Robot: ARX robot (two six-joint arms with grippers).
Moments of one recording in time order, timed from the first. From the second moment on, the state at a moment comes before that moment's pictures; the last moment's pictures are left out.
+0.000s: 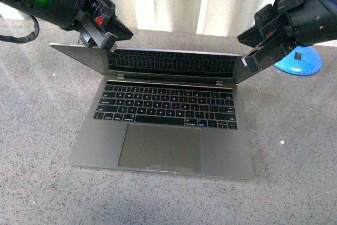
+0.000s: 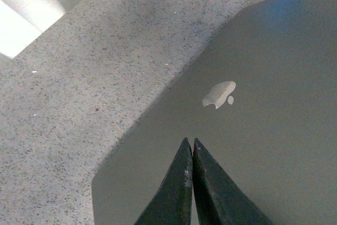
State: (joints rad) left arm -0.22 1.88 1.11 -0.01 0.45 0.61; right arm 0.26 1.78 0.92 0.17 -0.28 -0.44
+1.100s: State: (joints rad) left arm -0.26 1.86 1.02 -0.03 0.51 0.59; right arm 0.28 1.80 0.81 0.21 -0.28 -0.23
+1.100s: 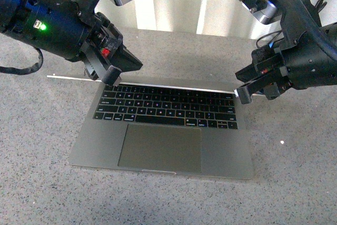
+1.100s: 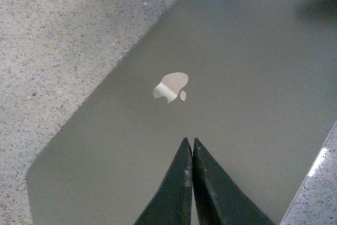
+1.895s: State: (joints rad) left arm -0.27 1.86 0.93 0.04 0.54 0.54; right arm 0.30 1.80 0.76 0.22 -0.28 -0.20
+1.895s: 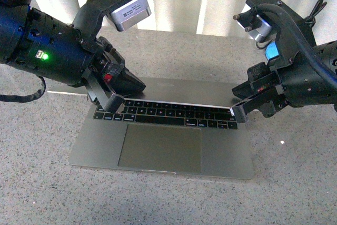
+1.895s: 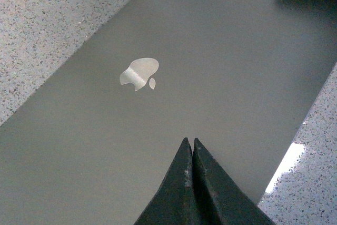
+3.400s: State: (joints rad) left arm -0.28 1.94 0.79 0.30 0.56 0.40; right arm 0.28 1.84 0.69 0.27 -0.29 -0.20
